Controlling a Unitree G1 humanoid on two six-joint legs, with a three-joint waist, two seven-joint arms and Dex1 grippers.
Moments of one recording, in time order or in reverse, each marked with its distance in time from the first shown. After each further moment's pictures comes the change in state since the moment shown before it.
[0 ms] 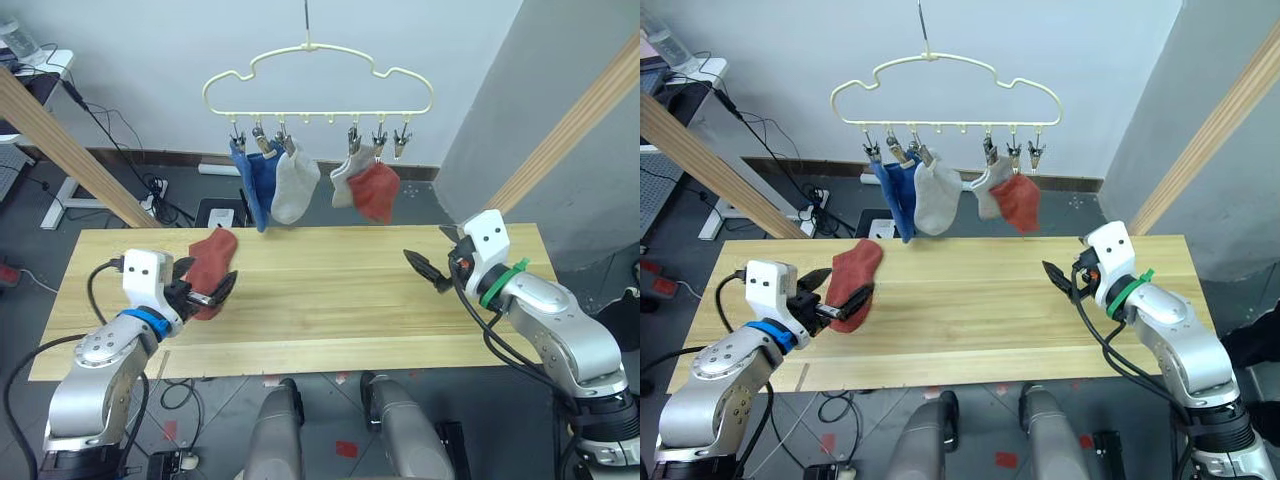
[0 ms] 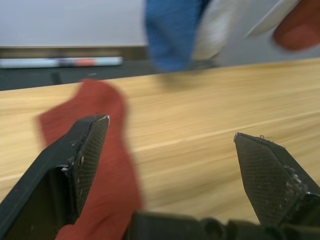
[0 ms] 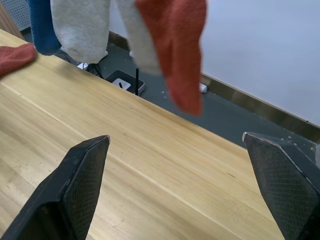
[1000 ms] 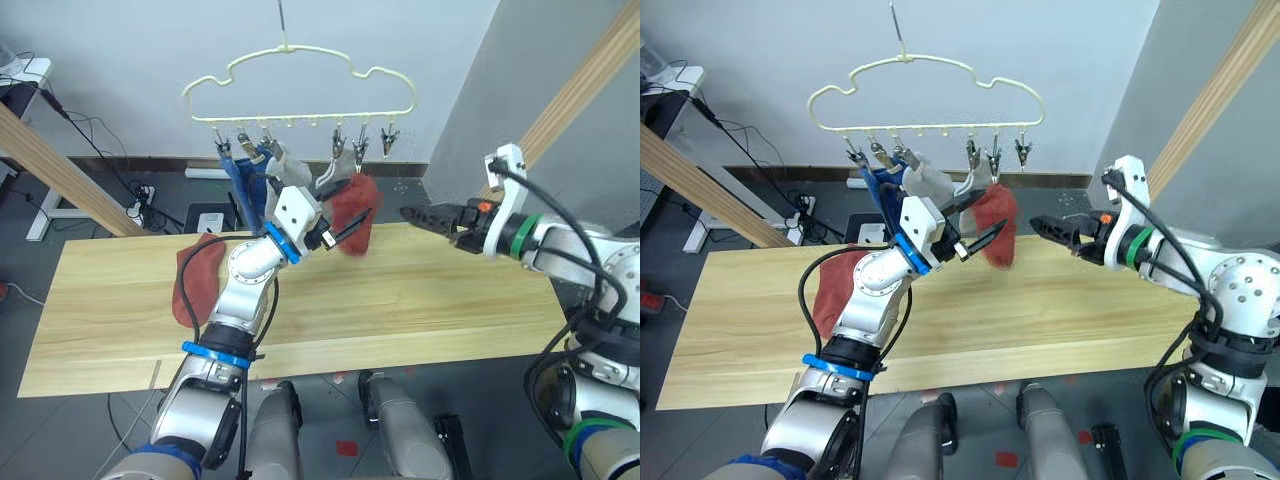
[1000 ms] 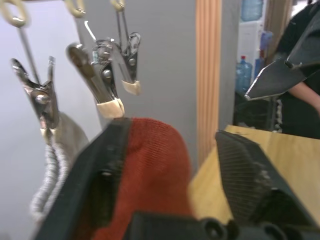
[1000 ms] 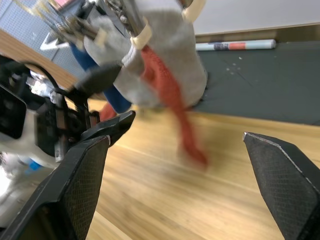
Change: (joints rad) left arm -0.593 -0.334 -0.400 0.567 0.245 -0.802 -0.257; right arm -0.384 0.031 -0.352 0.071 0.715 0.761 -0.287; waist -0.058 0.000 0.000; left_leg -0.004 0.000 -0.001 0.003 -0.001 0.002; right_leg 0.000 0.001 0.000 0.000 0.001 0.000
